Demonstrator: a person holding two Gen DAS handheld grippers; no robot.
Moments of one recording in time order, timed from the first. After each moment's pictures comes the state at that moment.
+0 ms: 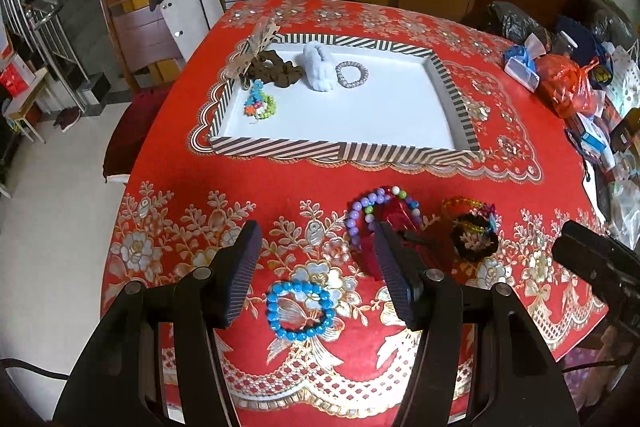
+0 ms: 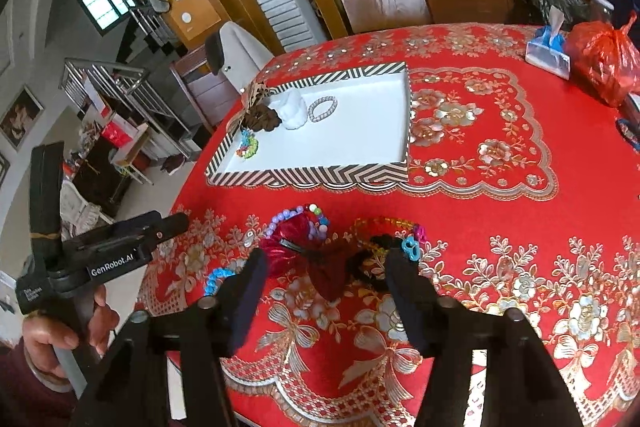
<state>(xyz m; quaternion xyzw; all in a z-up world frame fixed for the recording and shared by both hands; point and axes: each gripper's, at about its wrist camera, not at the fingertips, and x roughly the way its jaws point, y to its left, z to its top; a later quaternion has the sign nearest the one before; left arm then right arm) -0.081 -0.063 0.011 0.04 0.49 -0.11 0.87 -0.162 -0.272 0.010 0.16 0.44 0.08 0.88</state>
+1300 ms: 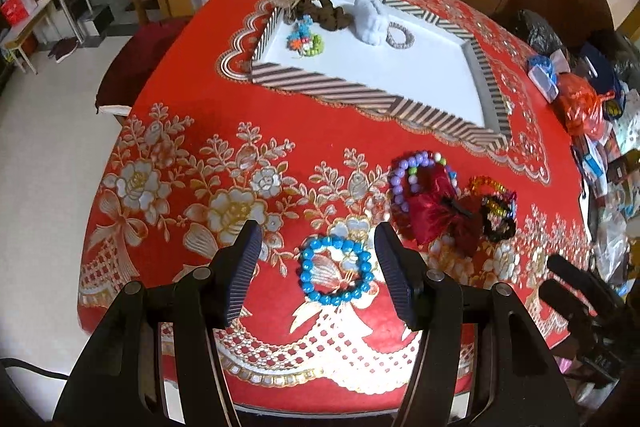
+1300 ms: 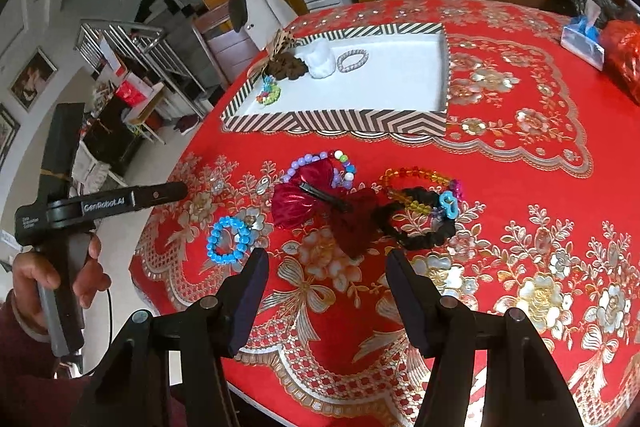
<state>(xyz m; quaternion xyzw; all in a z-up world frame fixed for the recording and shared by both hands) -0.075 -0.003 -0.027 -0.04 0.56 -0.10 0.82 -0.165 -0.243 -0.026 0.13 0.48 0.13 0.86</state>
